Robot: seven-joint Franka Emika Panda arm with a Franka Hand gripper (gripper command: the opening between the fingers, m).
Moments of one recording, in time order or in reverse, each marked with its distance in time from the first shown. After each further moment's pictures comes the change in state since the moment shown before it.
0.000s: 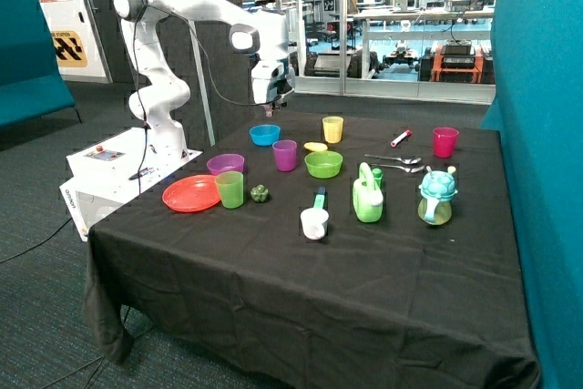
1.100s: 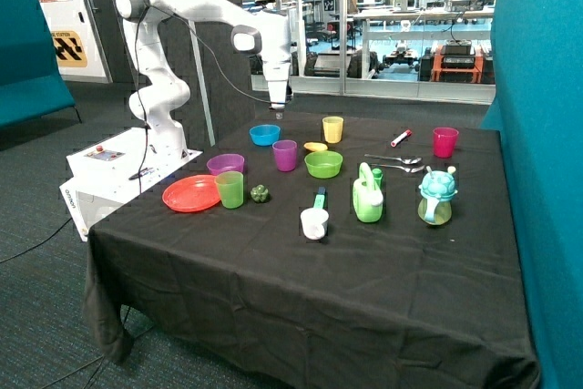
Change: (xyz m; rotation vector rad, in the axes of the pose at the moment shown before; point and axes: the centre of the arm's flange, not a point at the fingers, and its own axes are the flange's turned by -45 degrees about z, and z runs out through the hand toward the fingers) arm 0.017 0.008 0.003 -0.005 0.004 -0.486
